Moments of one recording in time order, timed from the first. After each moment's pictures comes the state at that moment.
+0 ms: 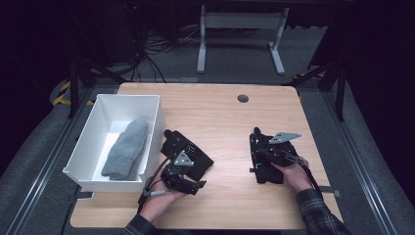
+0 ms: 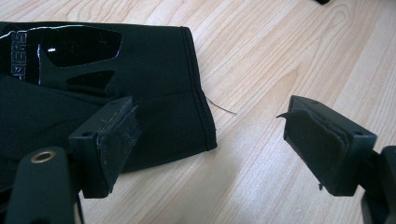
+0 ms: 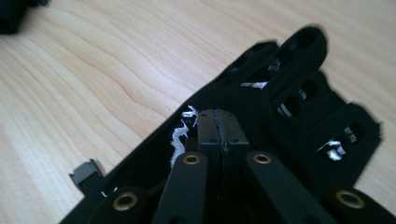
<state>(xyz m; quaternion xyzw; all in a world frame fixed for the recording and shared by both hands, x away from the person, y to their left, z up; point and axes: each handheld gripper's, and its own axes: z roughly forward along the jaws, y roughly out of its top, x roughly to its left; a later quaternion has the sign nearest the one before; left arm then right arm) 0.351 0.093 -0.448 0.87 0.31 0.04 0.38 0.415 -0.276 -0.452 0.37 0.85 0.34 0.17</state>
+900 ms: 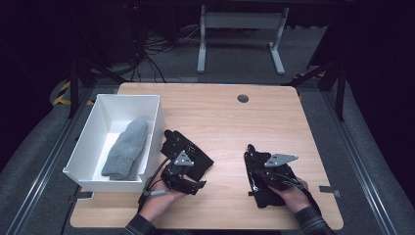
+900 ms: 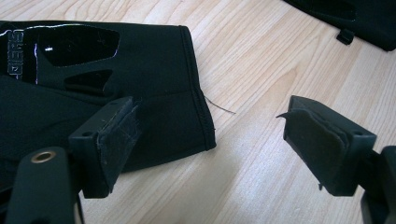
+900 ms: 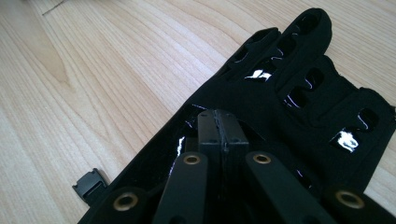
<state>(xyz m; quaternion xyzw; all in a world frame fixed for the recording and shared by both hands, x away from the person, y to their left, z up) 0.352 0.093 -0.447 0.87 0.31 0.04 0.38 0.346 -0.252 -0.454 0.35 0.86 0.33 0.14</state>
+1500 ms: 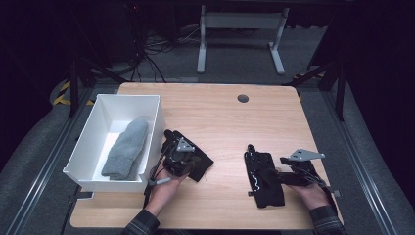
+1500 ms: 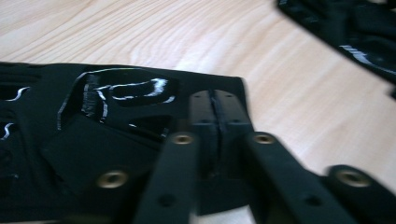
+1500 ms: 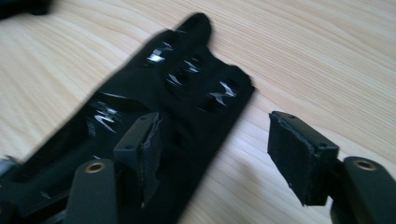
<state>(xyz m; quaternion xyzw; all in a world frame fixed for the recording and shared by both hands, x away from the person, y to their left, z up) 0.386 0.083 -0.435 0.84 0.38 0.09 0.37 0.349 -0.315 -0.448 0.41 0.82 0.36 0.20</state>
